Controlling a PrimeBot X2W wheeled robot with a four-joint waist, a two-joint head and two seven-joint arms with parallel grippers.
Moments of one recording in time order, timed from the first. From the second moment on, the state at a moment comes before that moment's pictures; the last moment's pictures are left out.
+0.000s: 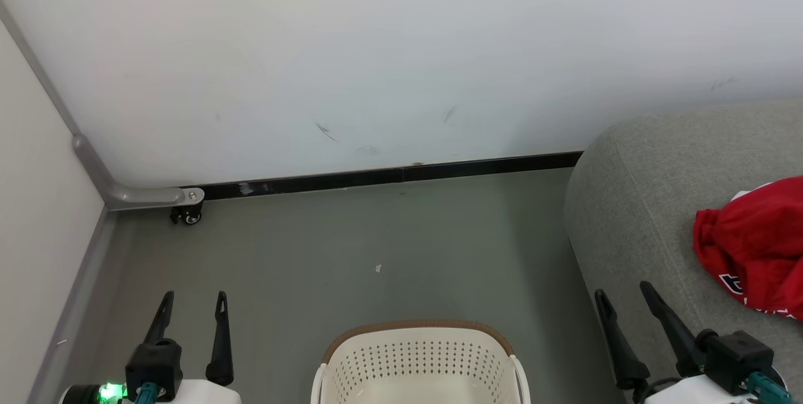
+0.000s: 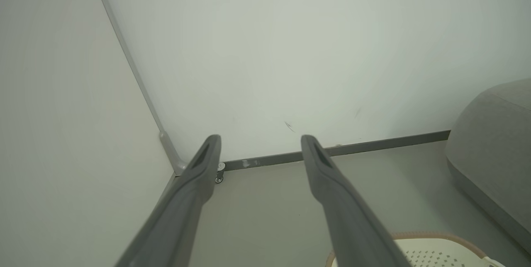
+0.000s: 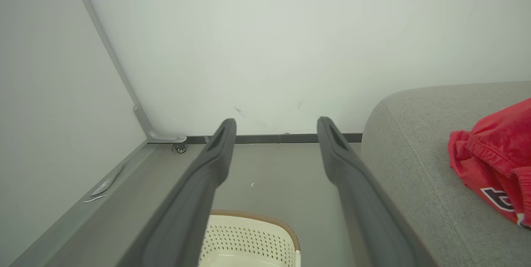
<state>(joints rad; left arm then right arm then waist) -0.05 0.17 -0.24 0.22 -0.28 0.25 -0.25 0.12 -0.04 0.01 0.00 0.11 0.13 -0.24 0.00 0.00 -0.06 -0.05</state>
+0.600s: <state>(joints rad) 0.01 0.12 -0.21 0.30 -0.38 0.22 -0.21 0.18 -0.03 0.05 0.05 0.21 0.13 -0.24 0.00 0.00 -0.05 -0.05</state>
